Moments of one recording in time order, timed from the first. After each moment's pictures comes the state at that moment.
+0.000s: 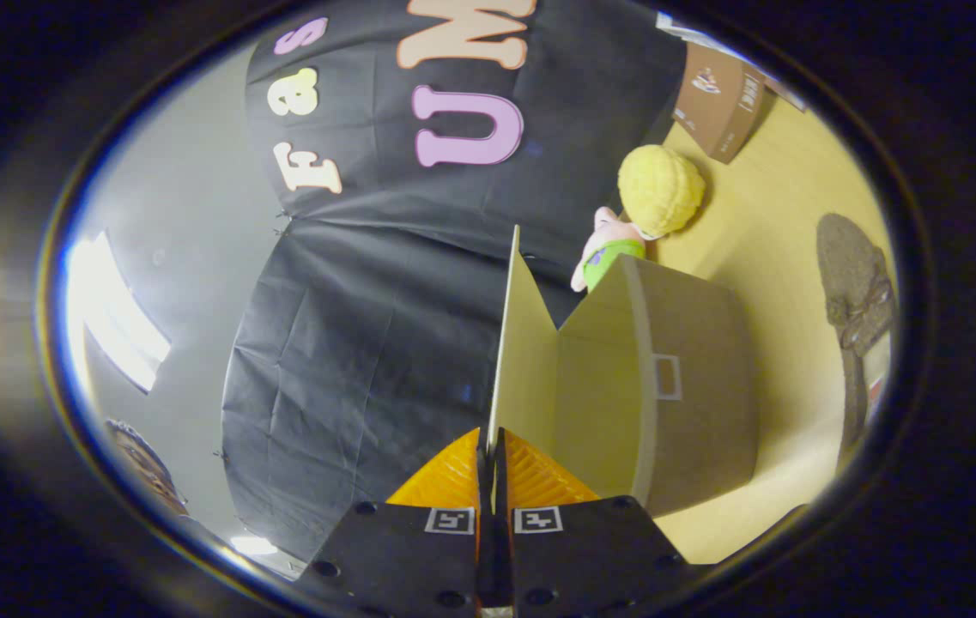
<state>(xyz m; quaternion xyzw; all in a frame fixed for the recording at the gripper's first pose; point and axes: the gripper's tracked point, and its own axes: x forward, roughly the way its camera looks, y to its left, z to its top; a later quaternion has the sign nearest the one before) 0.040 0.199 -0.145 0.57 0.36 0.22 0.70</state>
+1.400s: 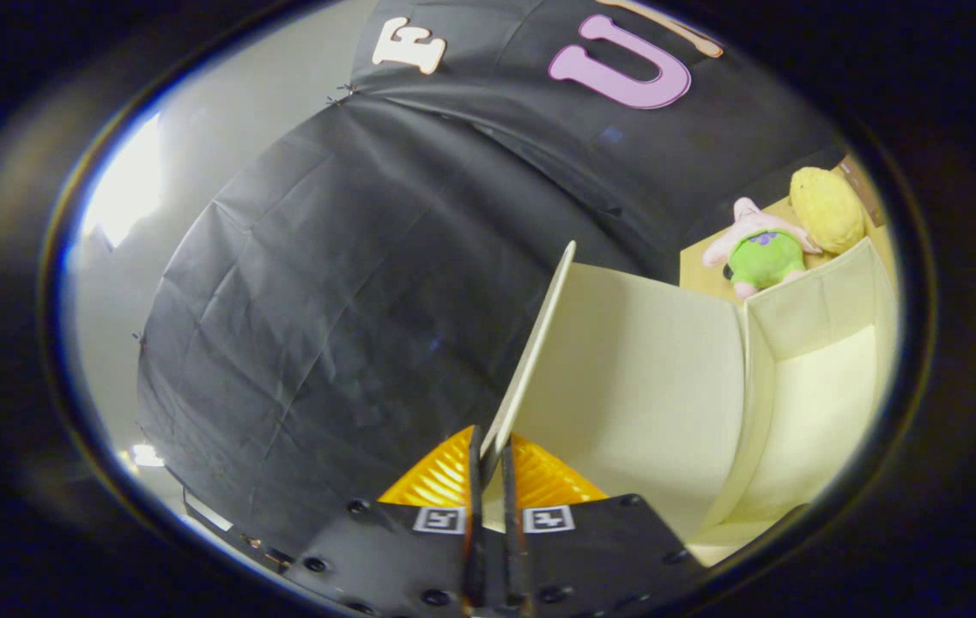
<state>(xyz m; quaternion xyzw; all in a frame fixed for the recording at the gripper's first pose) 0.076 0.458 -0.113 0.40 0.37 0.30 0.78</state>
